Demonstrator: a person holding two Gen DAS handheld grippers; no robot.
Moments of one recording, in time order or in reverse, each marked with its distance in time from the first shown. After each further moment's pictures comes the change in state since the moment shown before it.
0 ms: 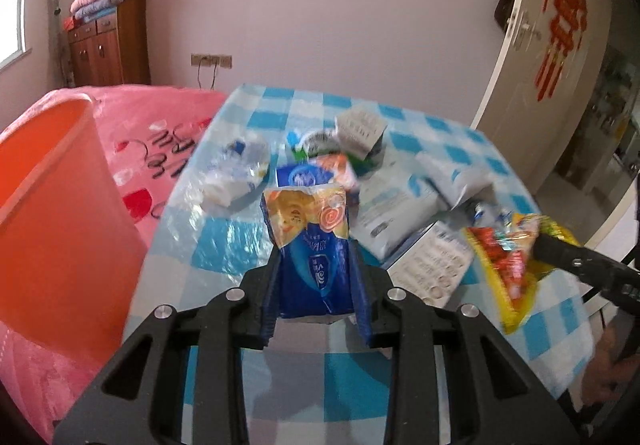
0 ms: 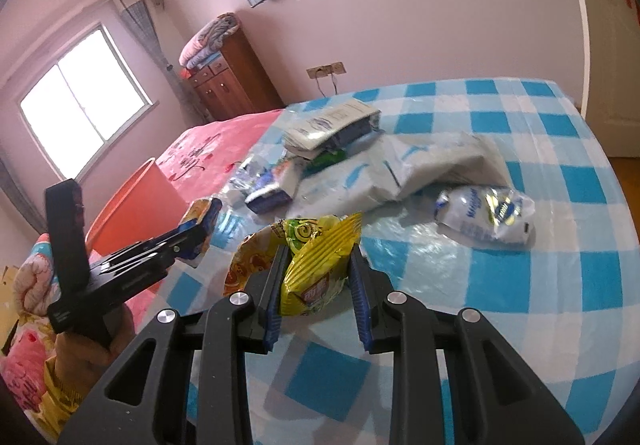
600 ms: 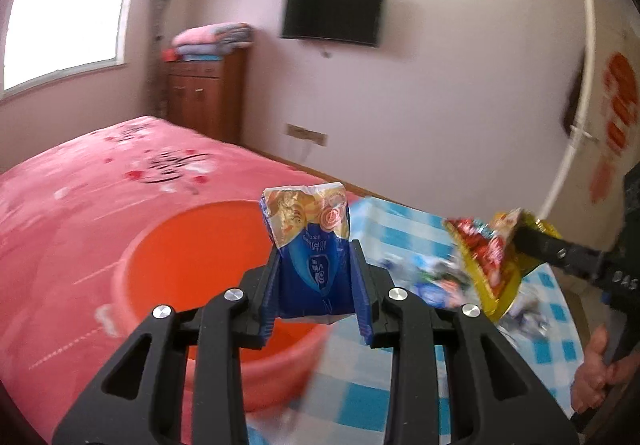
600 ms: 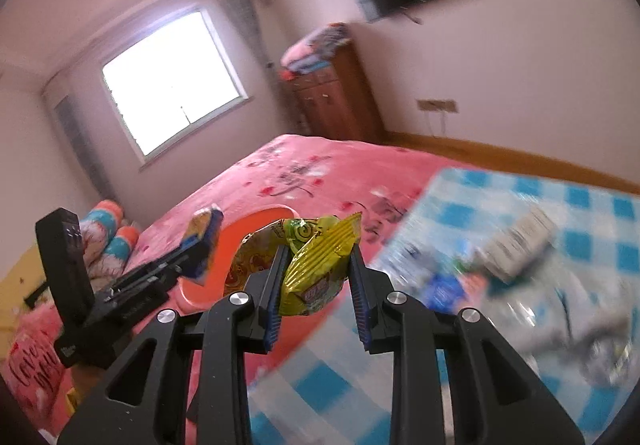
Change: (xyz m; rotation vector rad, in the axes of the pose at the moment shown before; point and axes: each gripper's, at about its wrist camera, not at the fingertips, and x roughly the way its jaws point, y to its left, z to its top) left arm -0.125 0.123 0.041 -0.207 -0.272 0.273; right arm 0.047 0.179 0.095 -0.243 -0.055 0.291
